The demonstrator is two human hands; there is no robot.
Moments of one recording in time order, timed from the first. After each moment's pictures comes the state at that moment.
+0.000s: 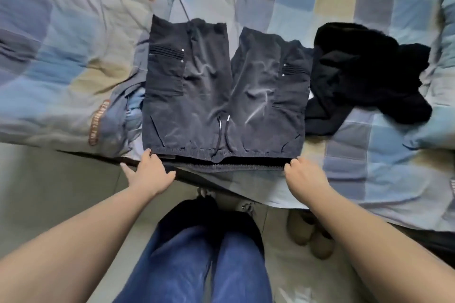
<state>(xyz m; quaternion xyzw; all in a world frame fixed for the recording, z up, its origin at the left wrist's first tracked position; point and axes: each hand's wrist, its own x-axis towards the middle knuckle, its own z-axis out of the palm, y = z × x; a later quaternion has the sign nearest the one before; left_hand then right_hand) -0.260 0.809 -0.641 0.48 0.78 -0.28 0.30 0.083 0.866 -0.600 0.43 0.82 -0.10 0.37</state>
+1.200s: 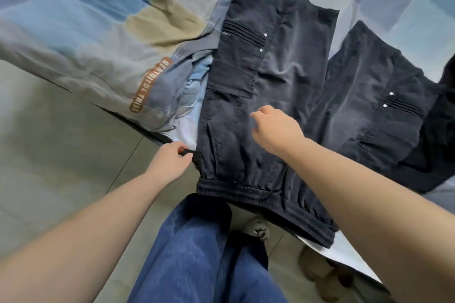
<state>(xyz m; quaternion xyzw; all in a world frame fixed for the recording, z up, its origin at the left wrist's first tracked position) -0.359 0.784 -0.748 0.28 0.84 0.04 0.46 -0.173 0.958 -0.723 0.39 0.85 -0.24 0.25</state>
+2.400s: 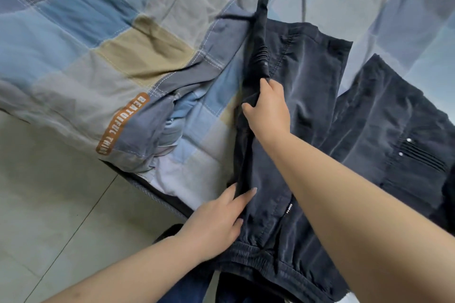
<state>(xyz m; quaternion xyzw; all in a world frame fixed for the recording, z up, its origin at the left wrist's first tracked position) -0.277 0.854 -0.751 0.56 0.66 0.05 0.50 -0.249 1.064 -0.774 0.57 0.74 -0.36 0.03</state>
